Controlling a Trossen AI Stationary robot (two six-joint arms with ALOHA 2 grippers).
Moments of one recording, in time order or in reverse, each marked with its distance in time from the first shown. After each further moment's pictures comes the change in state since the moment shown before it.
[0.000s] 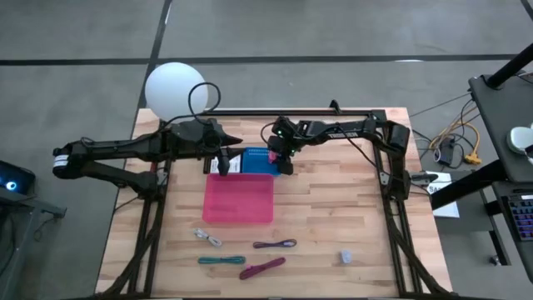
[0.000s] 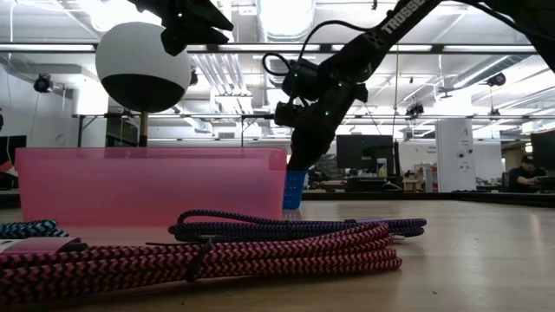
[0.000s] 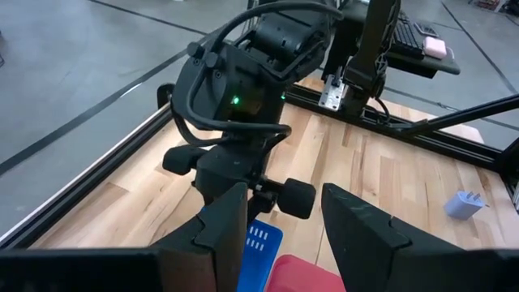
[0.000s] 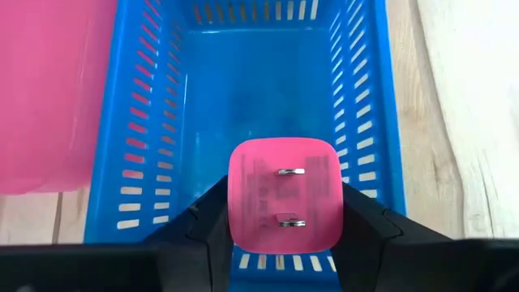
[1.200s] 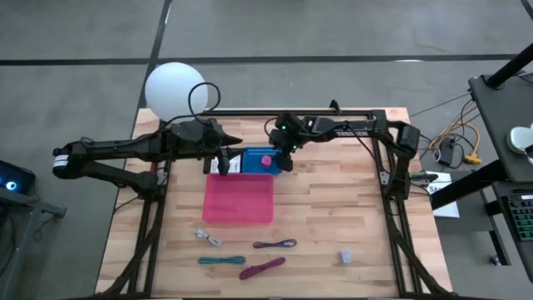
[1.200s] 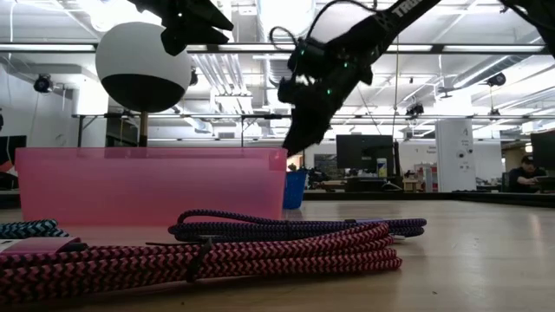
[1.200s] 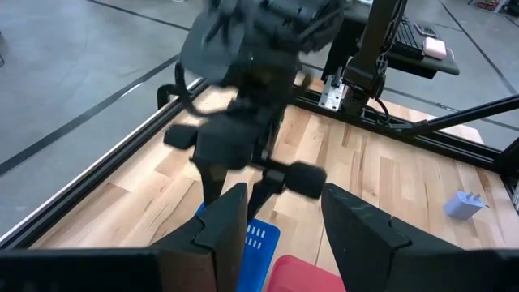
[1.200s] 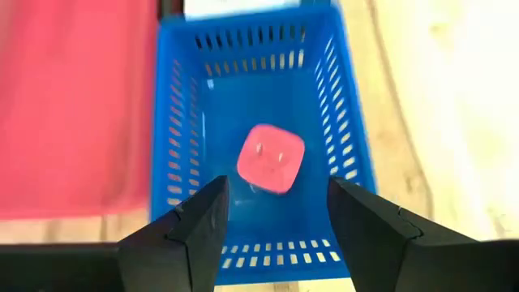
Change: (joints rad) left arm -0.001 0.000 0.000 0.001 0.000 0.000; right arm 0.004 -0.093 -0.001 -0.006 -0.005 0.089
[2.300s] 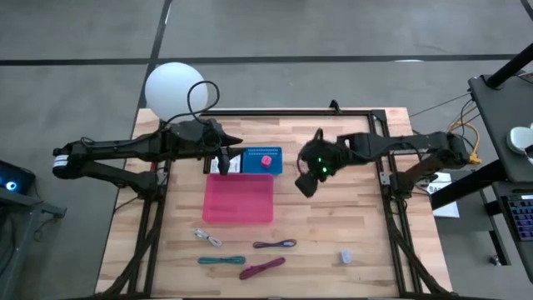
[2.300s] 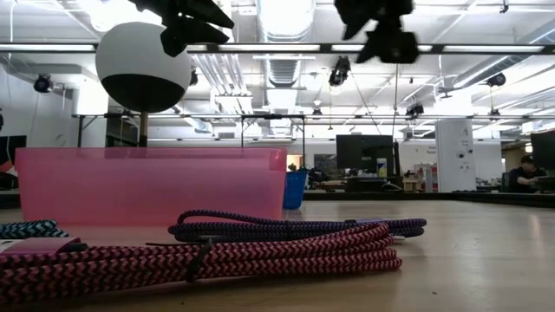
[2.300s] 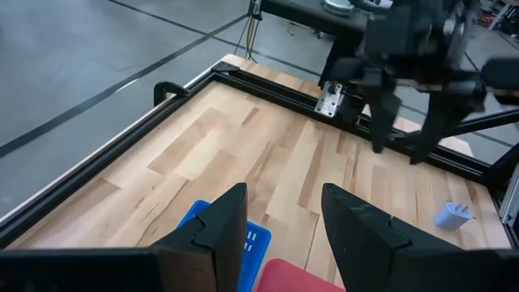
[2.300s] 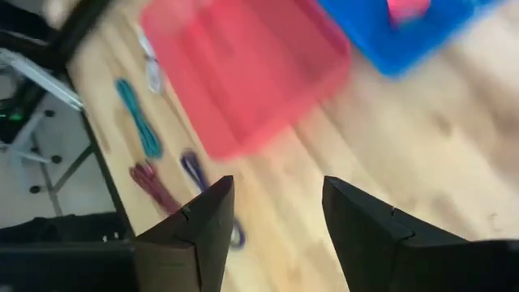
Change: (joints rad) left arm 0.001 -0.001 0.000 0.008 0.005 -0.052; right arm 0.367 -0.442 0.000 -0.458 0.131 0.948
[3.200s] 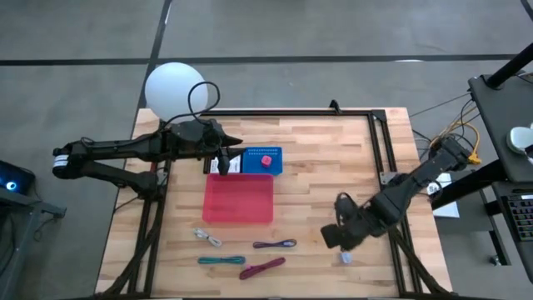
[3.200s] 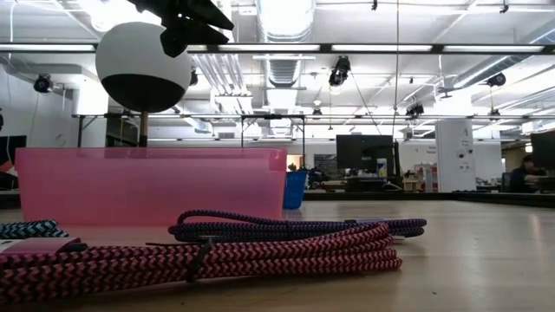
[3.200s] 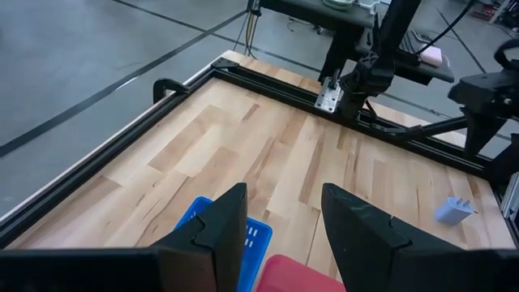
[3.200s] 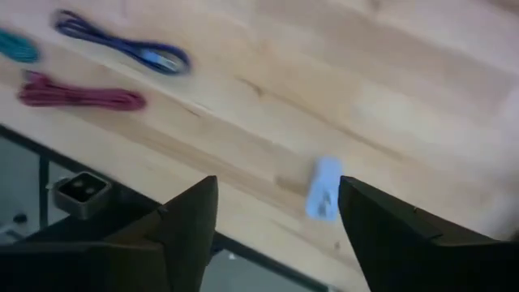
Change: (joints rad) left arm -0.001 0.002 -0.001 -0.009 0.004 0.009; right arm 0.628 0.030 -0.035 -0.286 0.162 1.084
